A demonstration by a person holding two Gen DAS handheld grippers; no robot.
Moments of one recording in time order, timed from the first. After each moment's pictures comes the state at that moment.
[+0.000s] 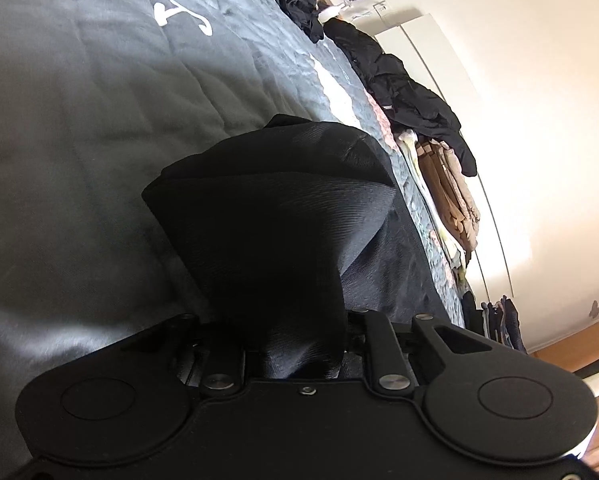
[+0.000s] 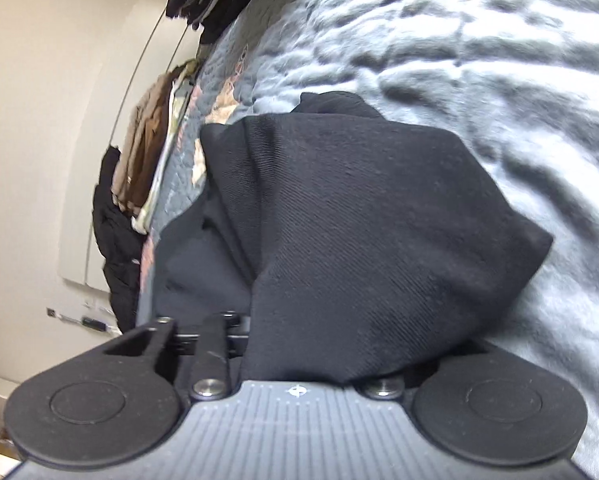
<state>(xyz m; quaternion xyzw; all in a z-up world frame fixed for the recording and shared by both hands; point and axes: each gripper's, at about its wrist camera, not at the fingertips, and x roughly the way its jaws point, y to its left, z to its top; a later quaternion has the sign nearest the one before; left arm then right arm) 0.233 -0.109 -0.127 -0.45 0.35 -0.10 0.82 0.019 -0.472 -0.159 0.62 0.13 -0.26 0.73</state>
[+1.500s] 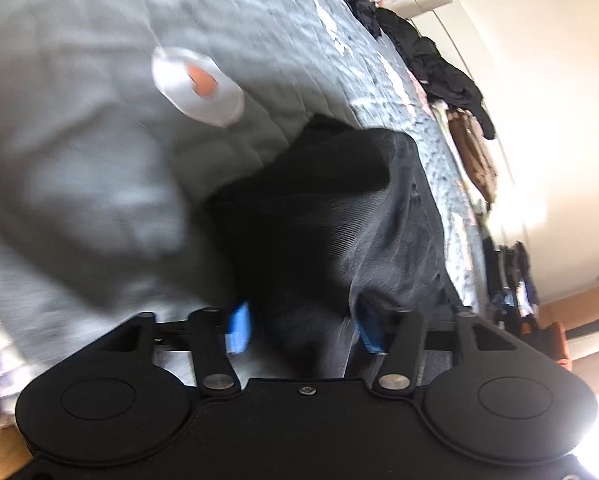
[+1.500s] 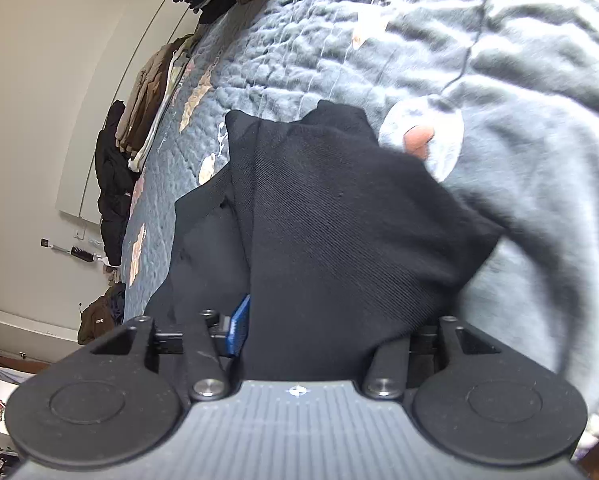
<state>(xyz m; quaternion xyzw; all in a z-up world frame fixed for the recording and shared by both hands) -0.031 0.030 -0.106 -0.42 0.41 -0.07 0.81 -0.268 -0.361 -0.110 0.59 0.21 -0.24 0.74</state>
